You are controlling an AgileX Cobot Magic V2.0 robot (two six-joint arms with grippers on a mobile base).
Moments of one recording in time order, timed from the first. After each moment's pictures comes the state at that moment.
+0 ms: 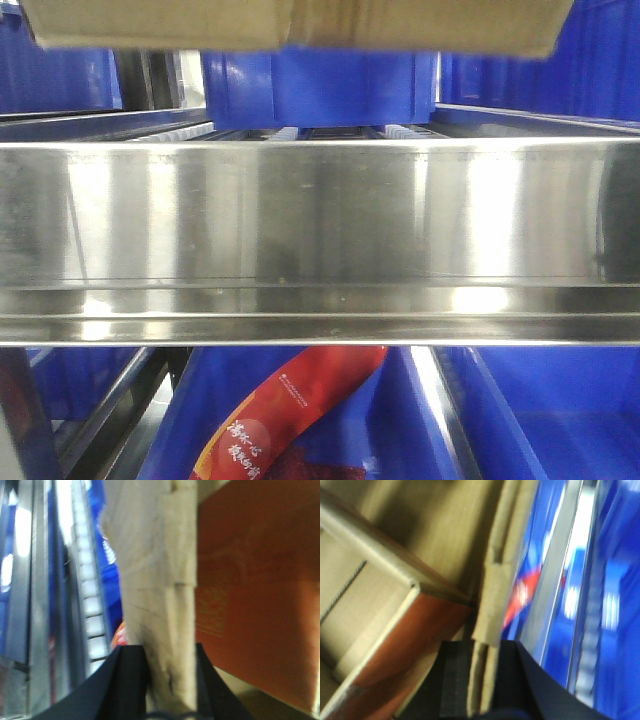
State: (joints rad) left arm -0.28 1.47 -1.87 0.02 1.25 -0.18; right arm 0.27 1.40 -1.71 0.20 1.09 -0.10
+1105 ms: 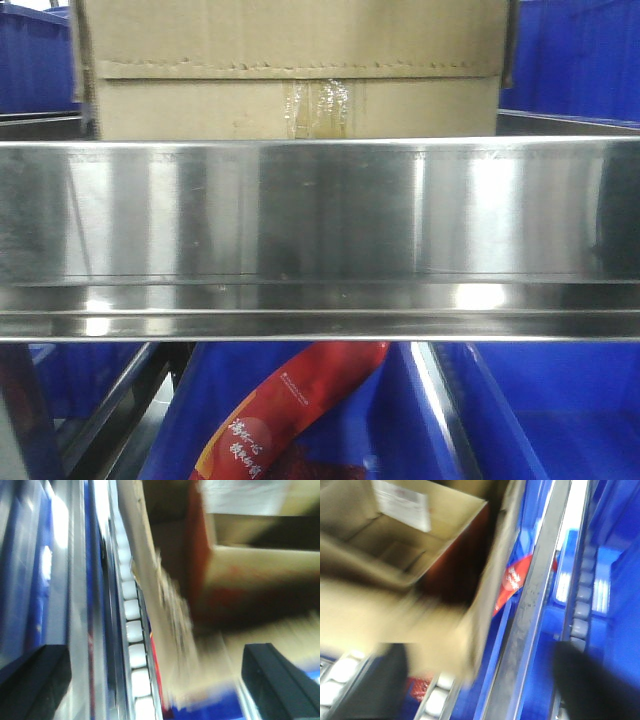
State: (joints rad) left arm -0.28 1.45 -1.83 0.11 1.22 -0.17; right arm 0.27 1.39 -1.80 0.18 1.18 -0.09
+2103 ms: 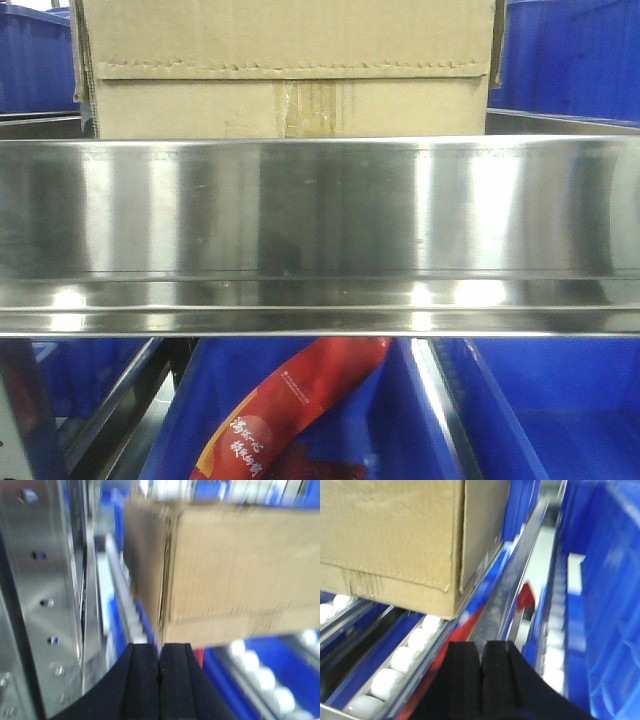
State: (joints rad) left arm -0.28 0.40 -0.55 0.12 0.34 -0.17; right arm 0.27 0.53 -0.57 0.19 0.39 -0.19
